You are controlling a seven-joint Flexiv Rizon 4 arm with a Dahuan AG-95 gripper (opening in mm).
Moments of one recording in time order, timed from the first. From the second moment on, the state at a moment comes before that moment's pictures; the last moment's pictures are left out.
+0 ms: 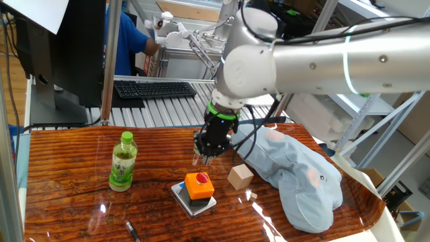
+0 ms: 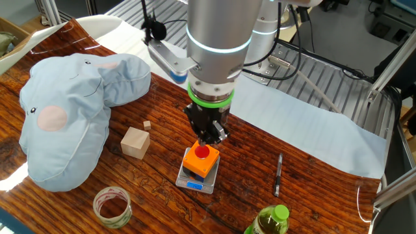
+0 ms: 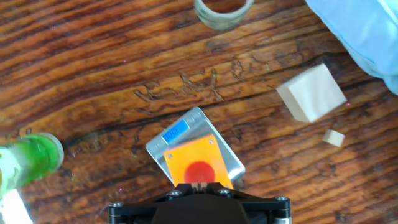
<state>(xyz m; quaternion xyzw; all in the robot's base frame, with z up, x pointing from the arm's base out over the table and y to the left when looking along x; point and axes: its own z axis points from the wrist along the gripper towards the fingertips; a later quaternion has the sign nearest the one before) 0.556 0.084 0.149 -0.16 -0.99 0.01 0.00</state>
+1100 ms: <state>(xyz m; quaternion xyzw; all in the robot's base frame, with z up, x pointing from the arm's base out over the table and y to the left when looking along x) 0.553 0.085 0.116 -0.18 -0.98 0.00 -0.02</state>
